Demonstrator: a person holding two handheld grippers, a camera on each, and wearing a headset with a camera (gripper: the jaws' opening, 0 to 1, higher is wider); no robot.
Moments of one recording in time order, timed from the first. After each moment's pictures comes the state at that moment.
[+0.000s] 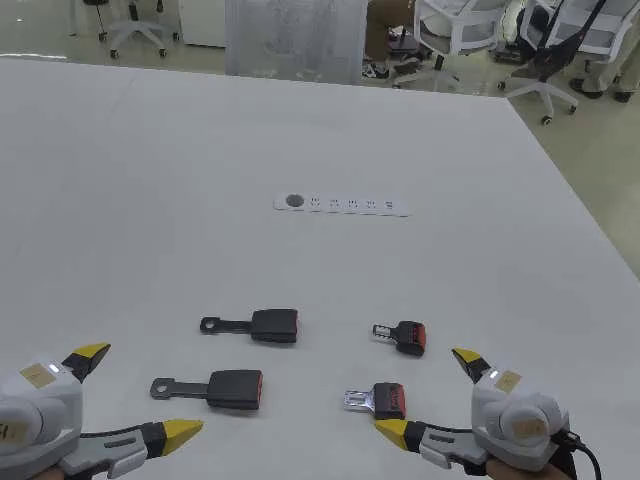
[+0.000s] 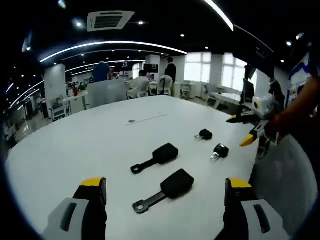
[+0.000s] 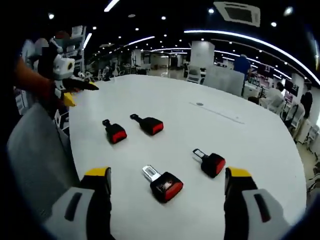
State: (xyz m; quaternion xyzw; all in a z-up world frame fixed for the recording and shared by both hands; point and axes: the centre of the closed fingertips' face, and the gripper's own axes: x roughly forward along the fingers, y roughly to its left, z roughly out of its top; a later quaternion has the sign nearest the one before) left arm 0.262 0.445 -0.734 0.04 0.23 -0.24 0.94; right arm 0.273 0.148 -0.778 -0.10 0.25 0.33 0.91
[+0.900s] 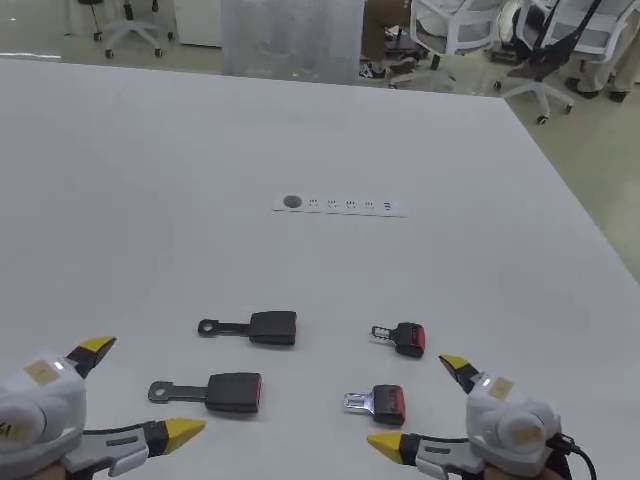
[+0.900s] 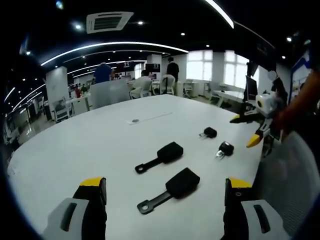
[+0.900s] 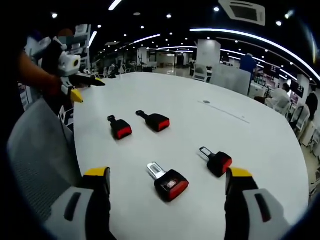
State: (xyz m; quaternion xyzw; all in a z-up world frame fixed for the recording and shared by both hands) left arm 0.269 0.439 -0.729 0.07 0.23 -0.31 0.92; right arm 0.272 0.154 -0.784 -0.13 0.26 0.36 0.89
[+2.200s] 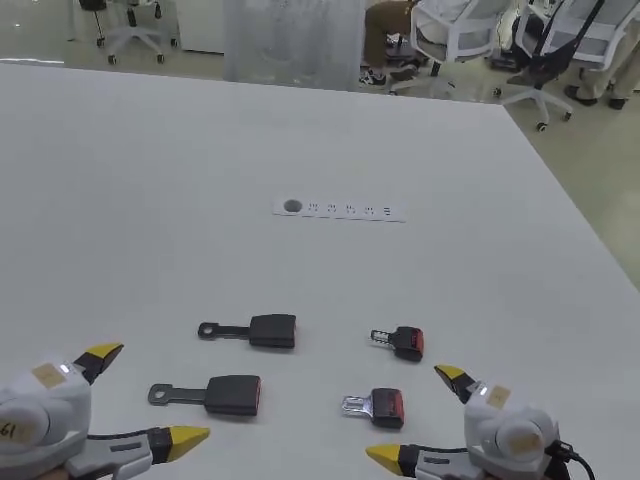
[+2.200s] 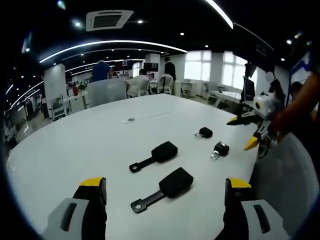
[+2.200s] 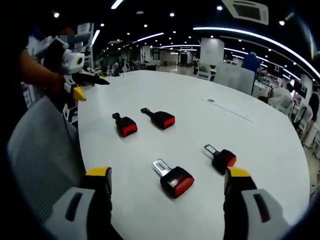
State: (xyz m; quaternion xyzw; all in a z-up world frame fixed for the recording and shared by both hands) left arm 0.260 0.430 -0.729 0.06 0.24 -0.32 0.91; right arm 0.261 0.159 -0.785 -0.13 0.26 0.37 0.88
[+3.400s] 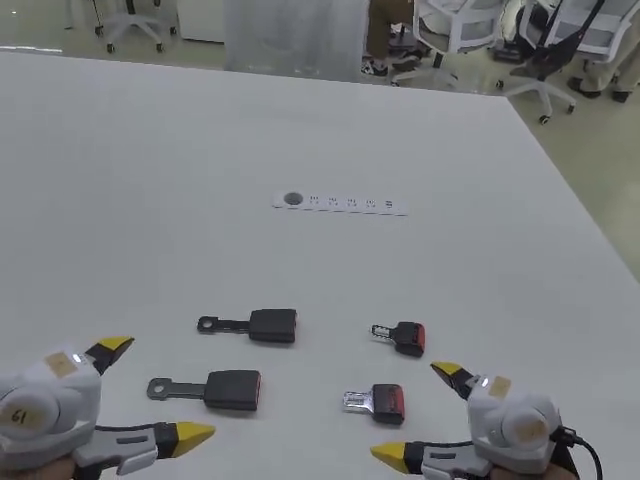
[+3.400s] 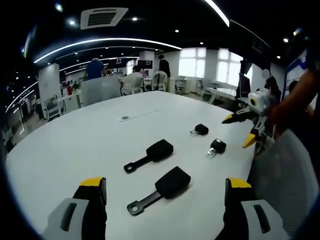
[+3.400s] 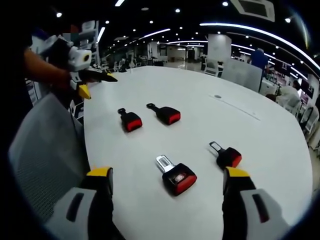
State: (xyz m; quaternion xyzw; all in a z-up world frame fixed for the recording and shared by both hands) left arm 0.266 0.421 -0.737 0.07 0.25 -0.35 0.90; right arm 0.261 0.157 -0.791 -0.13 0.28 0.41 0.86
